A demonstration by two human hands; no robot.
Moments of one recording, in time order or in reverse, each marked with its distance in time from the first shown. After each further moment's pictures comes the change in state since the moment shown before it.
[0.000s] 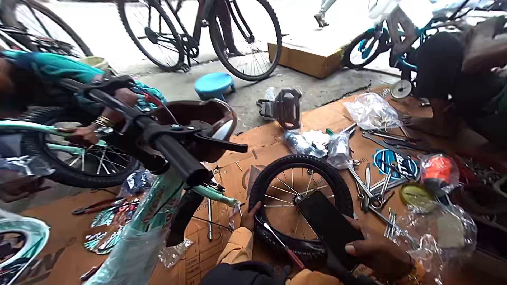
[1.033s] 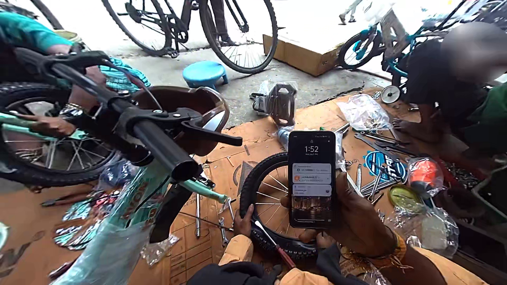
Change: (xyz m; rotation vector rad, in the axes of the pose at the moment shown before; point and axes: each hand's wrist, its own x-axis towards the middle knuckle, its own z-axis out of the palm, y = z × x) left_hand -0.024 -0.019 0.013 0.136 0.204 0.130; right_hand 0.080 -0.060 0.074 0.222 -0.160 -0.150
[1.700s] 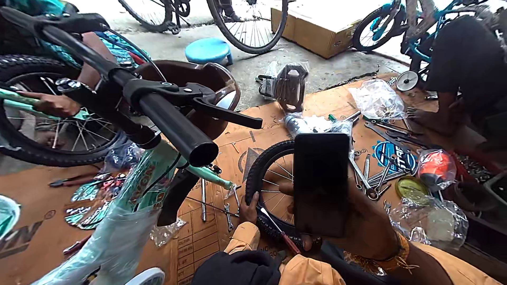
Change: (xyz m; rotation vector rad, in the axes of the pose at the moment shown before) left_hand -0.039 0.051 -0.001 0.043 0.015 -0.008; right_hand -0.003 0.025 0.004 0.025 -0.040 0.066
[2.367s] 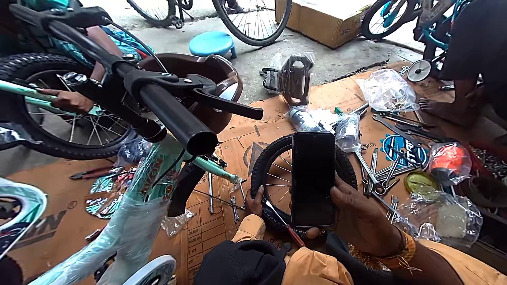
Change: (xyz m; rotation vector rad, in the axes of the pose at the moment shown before) left_hand 0.003 -0.031 0.007 0.117 0.241 0.255; right_hand -0.007 0.008 -0.004 -0.078 0.169 0.007
